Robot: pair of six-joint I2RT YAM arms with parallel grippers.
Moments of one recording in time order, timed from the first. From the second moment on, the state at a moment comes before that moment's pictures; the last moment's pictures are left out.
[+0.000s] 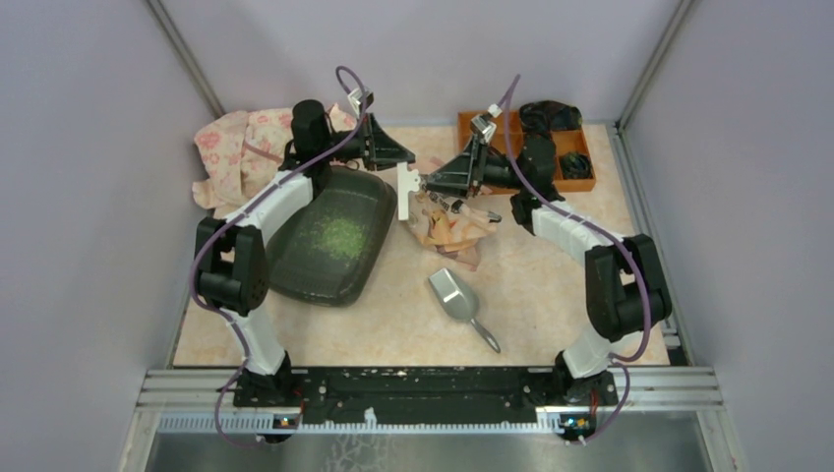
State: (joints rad) left arm -0.28 1.83 1.42 0.43 1.14 -1.21; right arm 0.32 1.63 1.04 0.82 -1.10 1.39
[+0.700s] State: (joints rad) left arm -0.28 1.83 1.40 0.47 1.15 -1.25; right arm 0.36 1.63 1.14 0.53 -1.07 1.17
